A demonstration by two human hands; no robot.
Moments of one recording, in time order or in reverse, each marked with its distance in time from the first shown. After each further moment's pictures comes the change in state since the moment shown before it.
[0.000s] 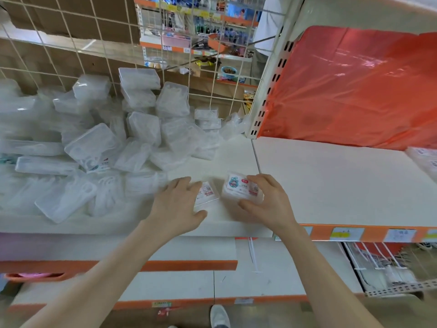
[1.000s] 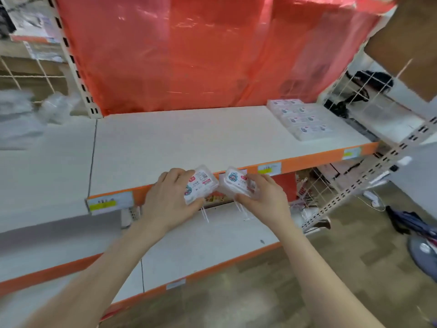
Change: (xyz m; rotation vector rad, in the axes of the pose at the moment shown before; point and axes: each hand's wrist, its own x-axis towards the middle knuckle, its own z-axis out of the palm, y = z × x) left_hand 0.001 0.345 0.072 -0.303 0.174 0.279; right_hand -0.163 0.252 -0.208 -0.099 0.194 0.331
